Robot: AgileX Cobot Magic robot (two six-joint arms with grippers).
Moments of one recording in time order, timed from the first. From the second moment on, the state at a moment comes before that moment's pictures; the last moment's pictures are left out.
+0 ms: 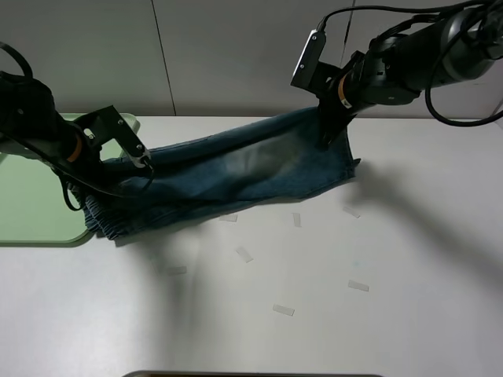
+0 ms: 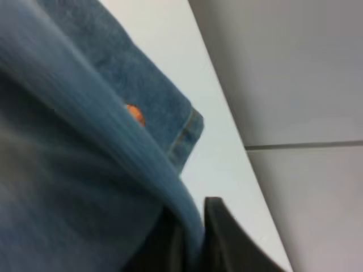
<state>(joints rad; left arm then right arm) -0.30 1.77 -0.80 1.12 0.30 -0.48 0.42 1.98 -1.24 -1.08 0.23 0.20</state>
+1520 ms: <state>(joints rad) -0.25 0.94 -0.97 0.79 0.22 -0.59 0.35 1.60 -1.44 -0.71 0.29 0.35</state>
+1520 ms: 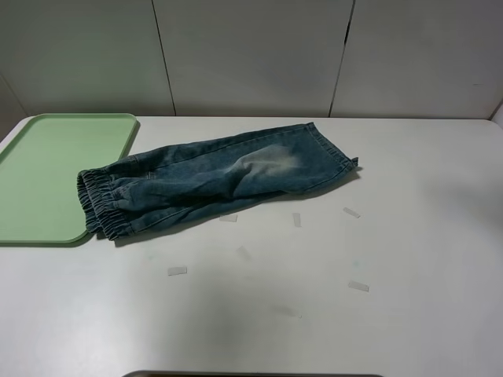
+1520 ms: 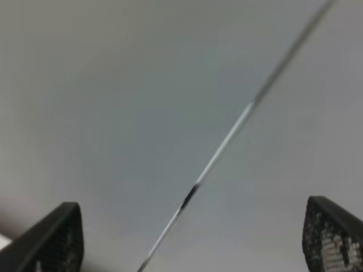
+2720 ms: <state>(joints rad) -0.25 0.17 -0.97 0.20 1.09 0.00 0.35 1.42 -1.44 -0.60 0.43 0.35</state>
